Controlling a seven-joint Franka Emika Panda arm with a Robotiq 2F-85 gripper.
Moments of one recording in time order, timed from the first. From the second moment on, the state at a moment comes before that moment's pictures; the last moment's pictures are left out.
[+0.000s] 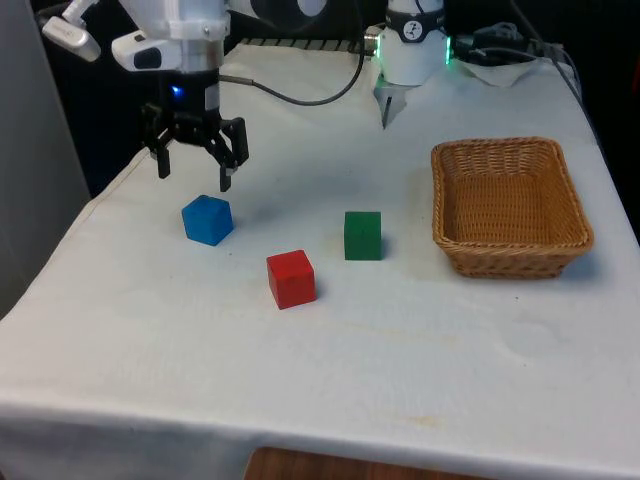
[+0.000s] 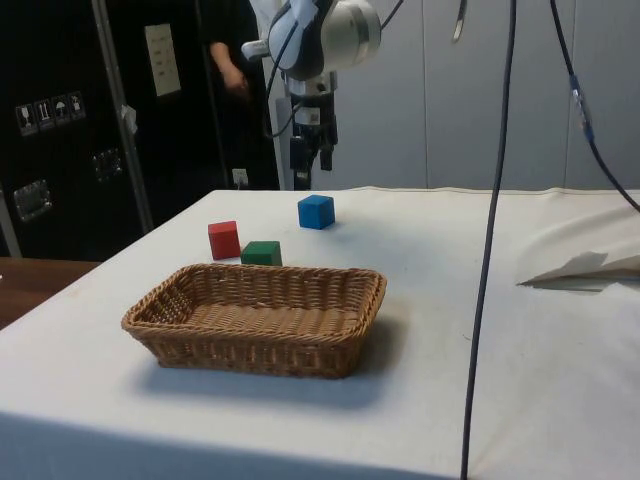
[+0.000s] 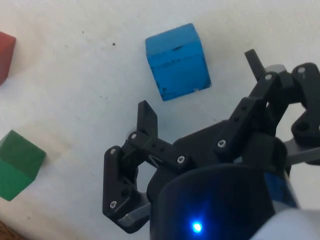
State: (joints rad) arm -0.02 0.57 -0.42 -1.90 0.25 2.55 -0.47
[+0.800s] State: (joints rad) arm -0.02 0.67 -0.40 -1.89 0.29 2.65 -0.45
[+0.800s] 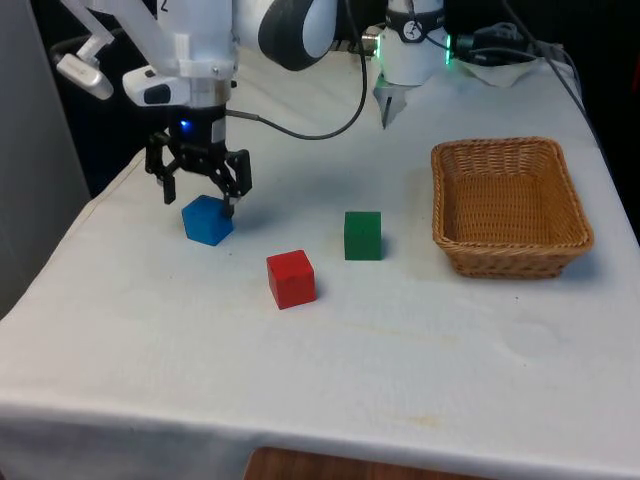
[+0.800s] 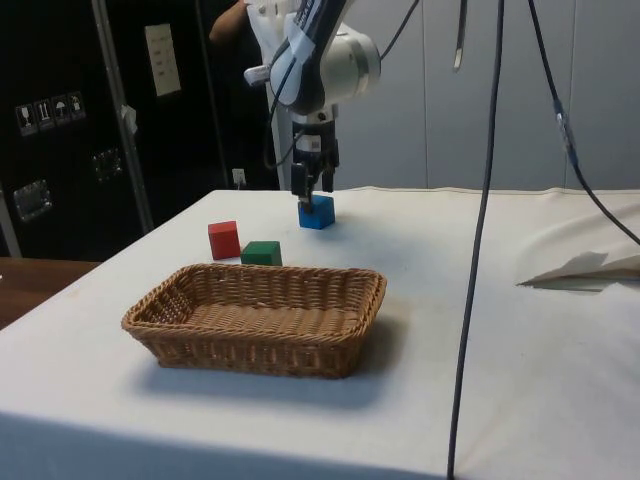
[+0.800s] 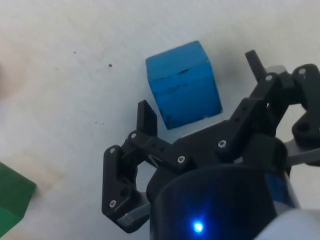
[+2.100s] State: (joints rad) arm -0.01 0.68 -0.40 -1.89 0.29 2.67 -0.44
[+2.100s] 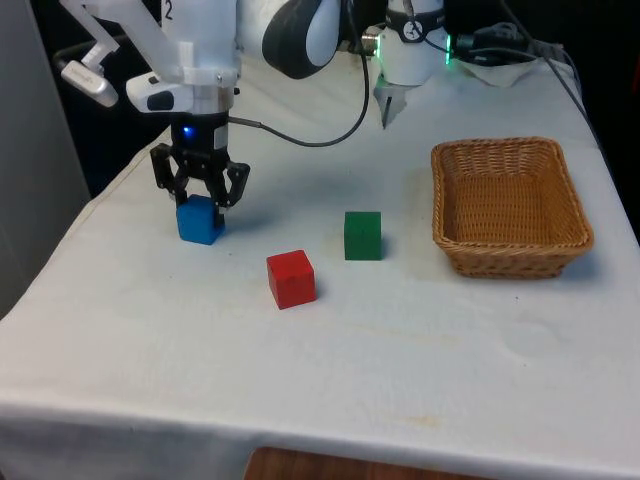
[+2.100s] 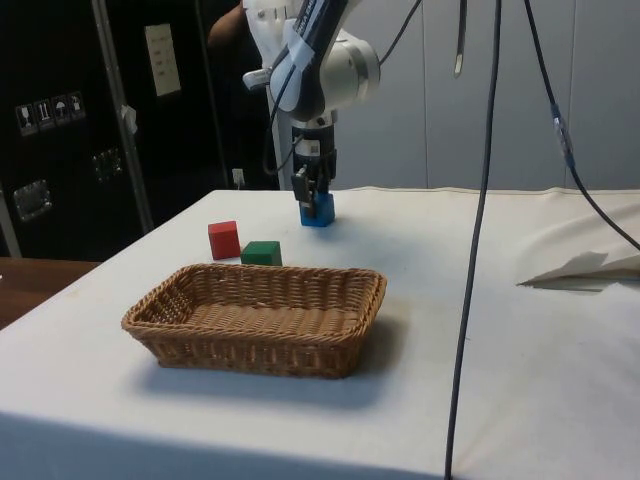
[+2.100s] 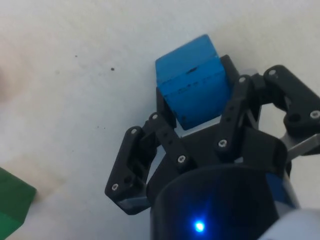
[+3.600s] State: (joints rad) arm 0.04 0.49 -0.40 -1.98 0.29 2.63 -0.37
